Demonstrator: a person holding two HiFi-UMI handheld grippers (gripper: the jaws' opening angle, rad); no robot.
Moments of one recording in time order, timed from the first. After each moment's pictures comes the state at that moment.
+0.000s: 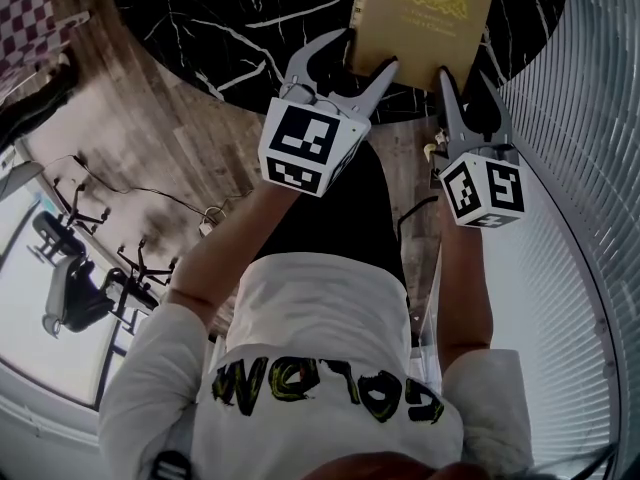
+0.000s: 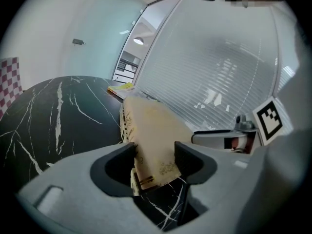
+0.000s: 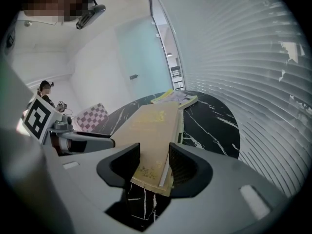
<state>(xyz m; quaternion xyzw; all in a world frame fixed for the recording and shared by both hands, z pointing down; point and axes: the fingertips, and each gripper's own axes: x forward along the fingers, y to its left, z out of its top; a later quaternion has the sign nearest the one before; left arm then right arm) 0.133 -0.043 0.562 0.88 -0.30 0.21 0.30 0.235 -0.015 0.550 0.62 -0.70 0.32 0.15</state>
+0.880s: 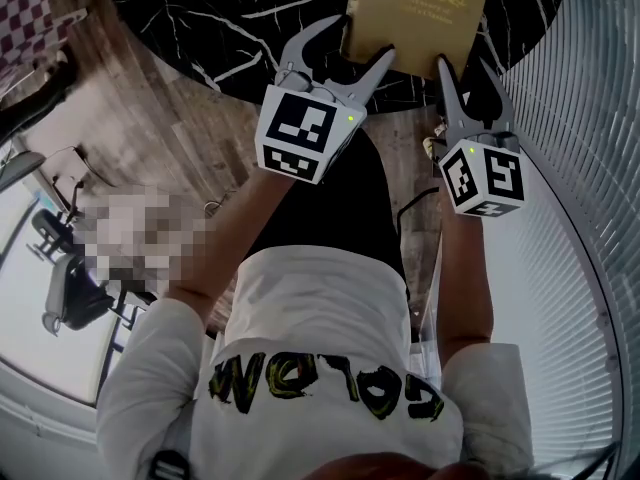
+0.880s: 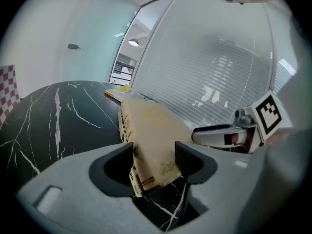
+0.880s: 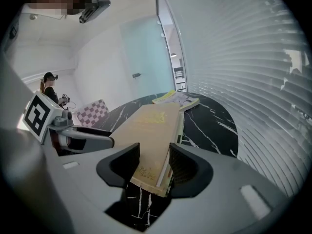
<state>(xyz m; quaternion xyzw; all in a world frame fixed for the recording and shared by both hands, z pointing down) 0.133 -0.044 0.560 0.89 -0.29 0.22 0.27 0.236 -0.015 0.548 0.62 -0.71 0.30 0.17</state>
